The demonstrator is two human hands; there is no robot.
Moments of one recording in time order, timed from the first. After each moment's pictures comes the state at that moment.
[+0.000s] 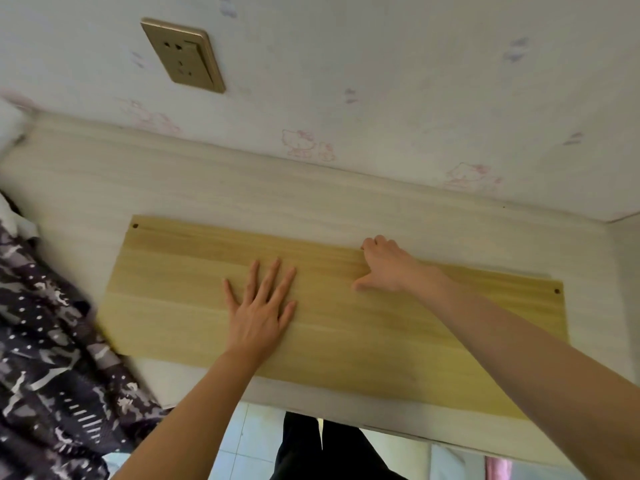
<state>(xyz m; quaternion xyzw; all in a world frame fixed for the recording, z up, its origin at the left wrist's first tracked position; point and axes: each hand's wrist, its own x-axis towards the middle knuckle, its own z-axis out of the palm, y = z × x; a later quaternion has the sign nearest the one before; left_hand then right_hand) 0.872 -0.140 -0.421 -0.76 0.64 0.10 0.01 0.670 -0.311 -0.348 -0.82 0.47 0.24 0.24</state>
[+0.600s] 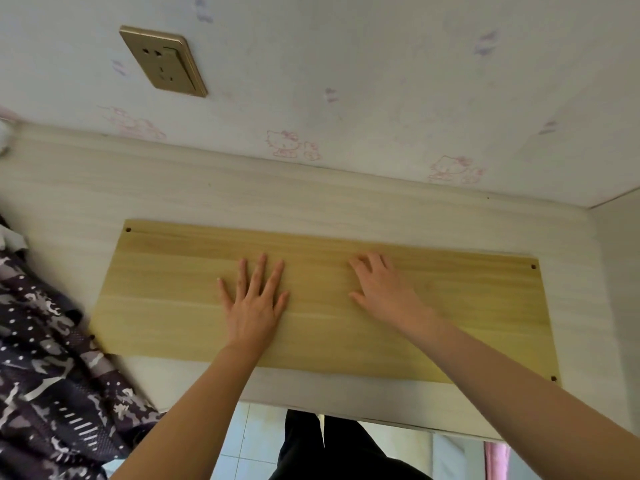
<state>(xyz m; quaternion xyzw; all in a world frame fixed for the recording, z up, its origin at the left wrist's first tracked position) 0.868 -0.153 -0.426 -0.79 0.60 0.11 0.00 0.644 -0.257 -0.368 -0.85 0.49 0.14 0.17</state>
